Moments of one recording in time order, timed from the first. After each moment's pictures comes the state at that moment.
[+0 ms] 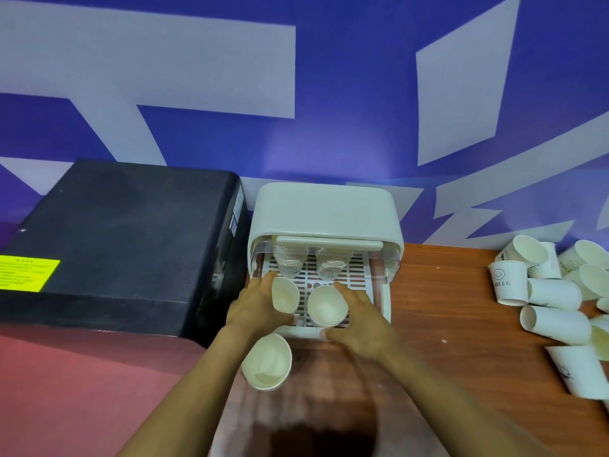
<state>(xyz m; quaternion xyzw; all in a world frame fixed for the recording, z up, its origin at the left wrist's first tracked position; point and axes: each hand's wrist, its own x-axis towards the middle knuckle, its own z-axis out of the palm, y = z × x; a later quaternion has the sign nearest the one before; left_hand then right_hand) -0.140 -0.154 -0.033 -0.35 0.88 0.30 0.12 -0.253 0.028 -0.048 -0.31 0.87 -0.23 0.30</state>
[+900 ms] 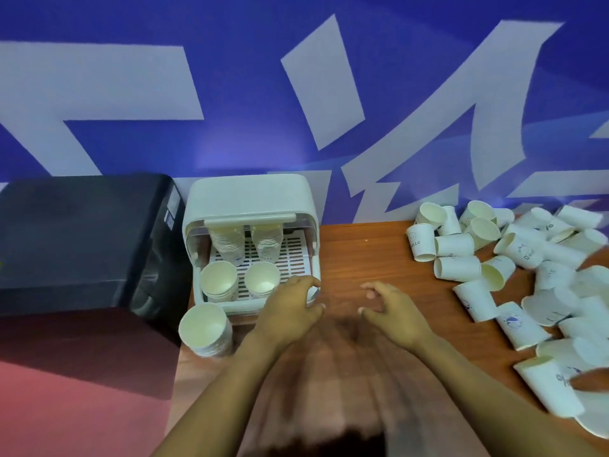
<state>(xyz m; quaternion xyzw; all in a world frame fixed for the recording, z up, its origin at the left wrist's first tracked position) -0.156 0.009 0.013 -0.15 0.92 0.37 0.02 -0.262 0.203 -0.010 -0.24 0.91 -0.29 0.19</state>
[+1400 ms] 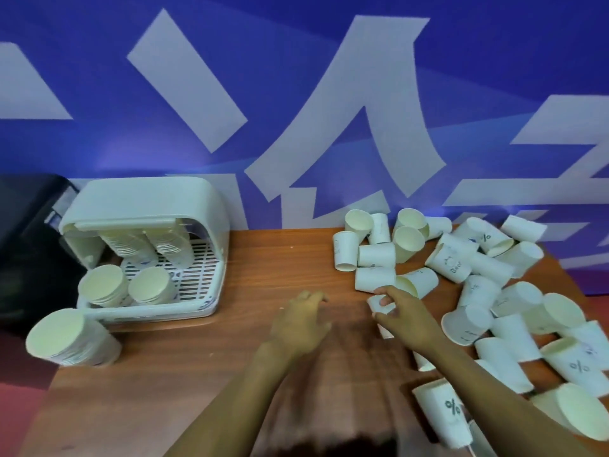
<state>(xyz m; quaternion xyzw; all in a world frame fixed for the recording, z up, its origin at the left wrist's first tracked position) -0.287 0.213 -0.008 -0.16 0.92 0.34 0.09 -0.401 0.401 -0.011 -0.21 0.92 -0.26 0.20</state>
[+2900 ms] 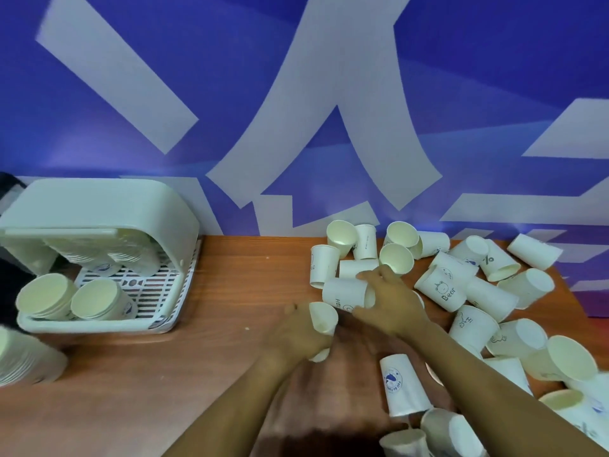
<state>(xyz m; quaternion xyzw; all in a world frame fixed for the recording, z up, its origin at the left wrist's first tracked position) -0.386 0.255 -0.057 -0.30 0.84 0.42 0.15 -0.516 0.398 -0.021 -0.33 0.92 -0.14 0.16</state>
